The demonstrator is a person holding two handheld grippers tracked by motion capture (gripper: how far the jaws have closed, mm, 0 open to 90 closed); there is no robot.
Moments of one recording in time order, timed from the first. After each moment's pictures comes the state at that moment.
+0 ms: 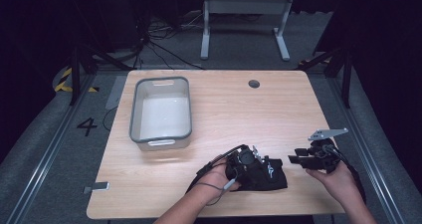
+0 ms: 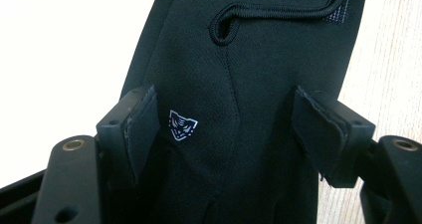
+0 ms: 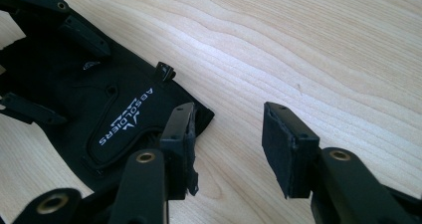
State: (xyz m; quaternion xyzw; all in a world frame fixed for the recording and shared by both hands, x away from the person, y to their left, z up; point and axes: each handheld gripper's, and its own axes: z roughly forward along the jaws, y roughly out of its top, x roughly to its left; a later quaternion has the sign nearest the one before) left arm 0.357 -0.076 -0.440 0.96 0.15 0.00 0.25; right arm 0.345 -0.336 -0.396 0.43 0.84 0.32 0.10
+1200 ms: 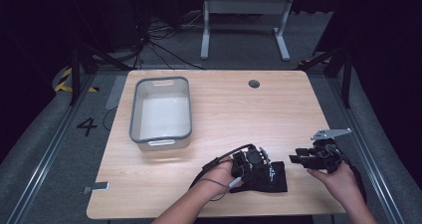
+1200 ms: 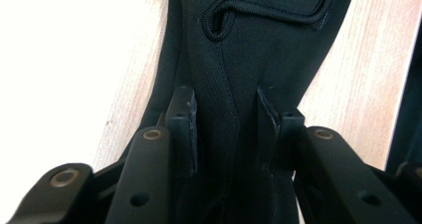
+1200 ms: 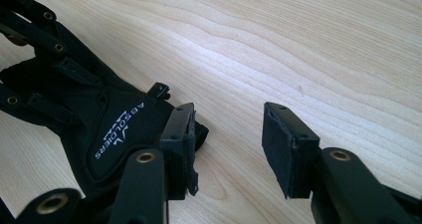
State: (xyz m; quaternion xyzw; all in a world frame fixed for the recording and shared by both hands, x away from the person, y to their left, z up) left arm 0.358 -0.092 -0.425 0.98 0.13 -0.03 0.18; right arm 0.343 -0.340 -0.394 0.44 0.83 0.33 0.09
